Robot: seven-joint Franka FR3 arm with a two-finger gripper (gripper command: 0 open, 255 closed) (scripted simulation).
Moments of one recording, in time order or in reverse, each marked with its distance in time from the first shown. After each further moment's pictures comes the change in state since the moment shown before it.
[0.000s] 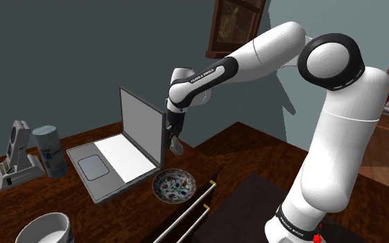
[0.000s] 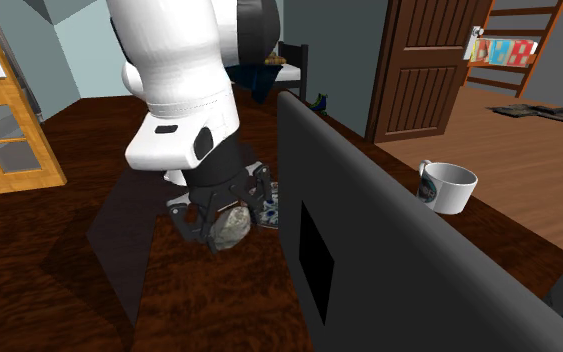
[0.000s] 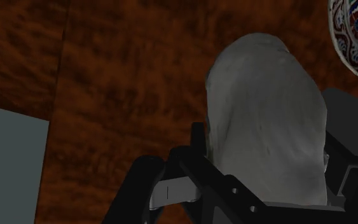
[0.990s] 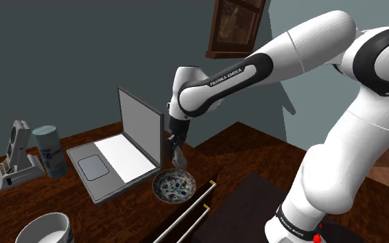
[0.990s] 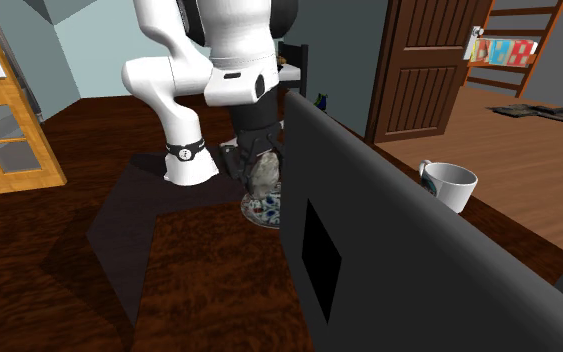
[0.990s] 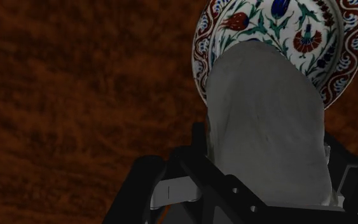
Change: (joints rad) arm 0.088 -0.255 0.087 -0.236 0.036 0.003 0.151
